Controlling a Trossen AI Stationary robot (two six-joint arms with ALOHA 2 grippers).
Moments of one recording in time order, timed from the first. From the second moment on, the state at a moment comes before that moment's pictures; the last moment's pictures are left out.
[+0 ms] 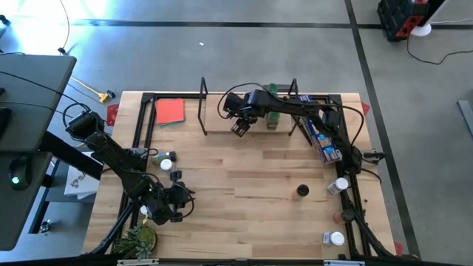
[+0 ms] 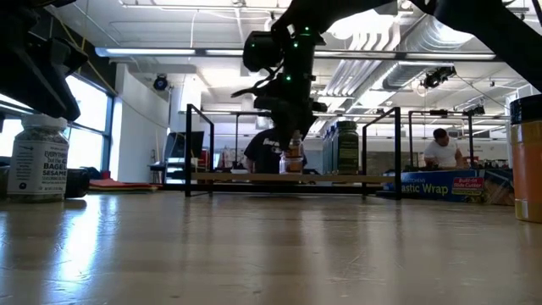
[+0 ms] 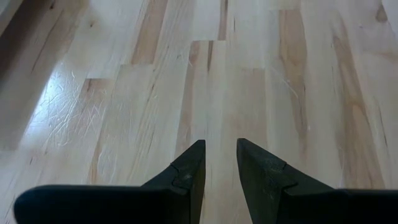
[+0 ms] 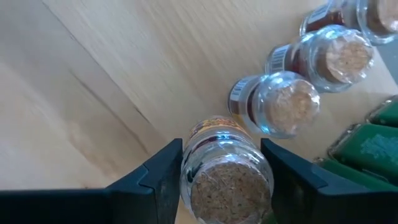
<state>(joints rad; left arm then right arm) -0.82 1.34 0.69 -0.42 -0.67 -0.68 -0.31 2.21 2.01 -1.18 0.25 0.31</state>
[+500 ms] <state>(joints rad) -0.82 1.34 0.70 -0.42 -0.66 -0.68 -0.32 2.24 2.01 -1.16 0.25 0.31</state>
